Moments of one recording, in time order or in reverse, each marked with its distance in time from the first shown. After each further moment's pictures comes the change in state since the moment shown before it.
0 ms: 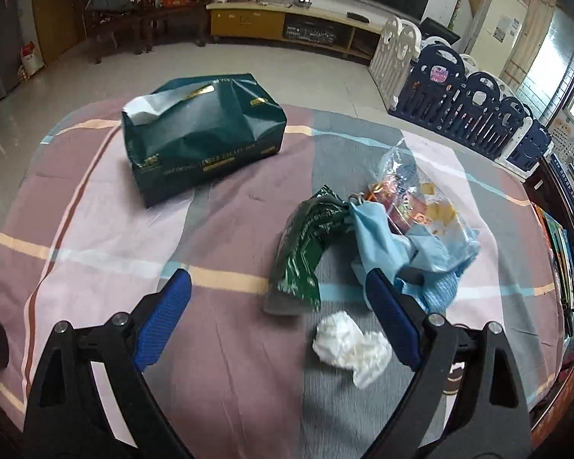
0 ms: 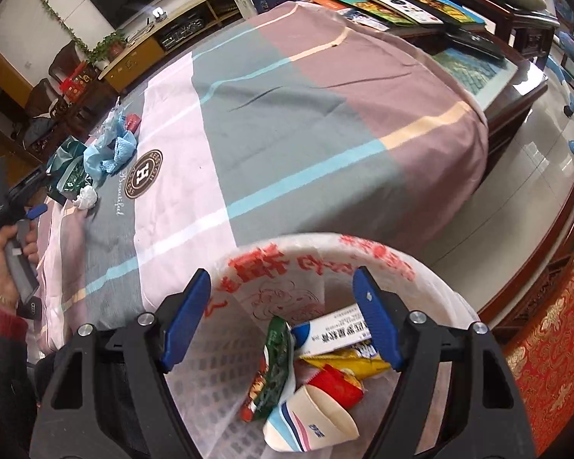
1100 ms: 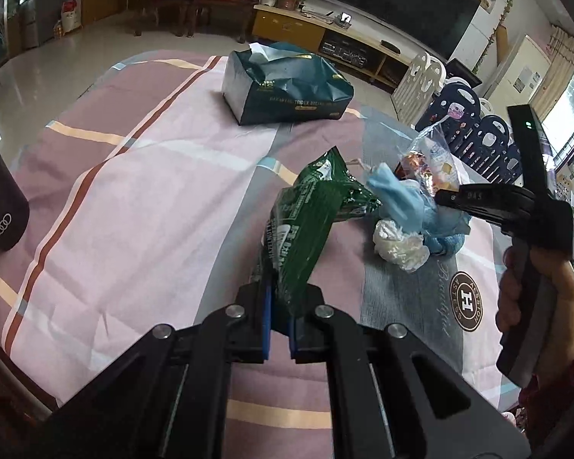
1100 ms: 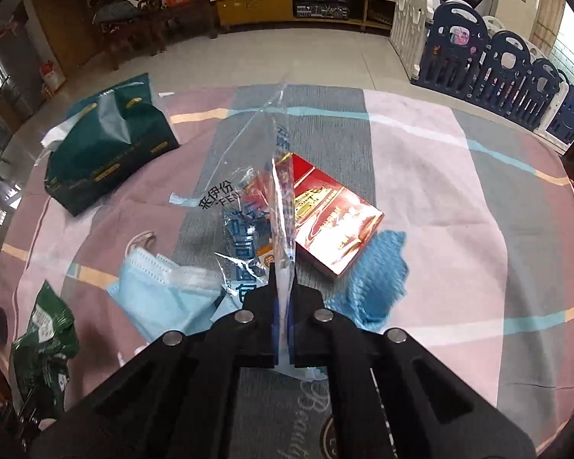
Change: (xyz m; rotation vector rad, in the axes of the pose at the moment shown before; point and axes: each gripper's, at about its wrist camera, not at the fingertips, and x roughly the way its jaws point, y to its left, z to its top) left arm -0.063 0.067 -0.113 -0.192 -0.084 -0.016; right arm 0.194 0.325 0.144 -0.562 0.002 0.022
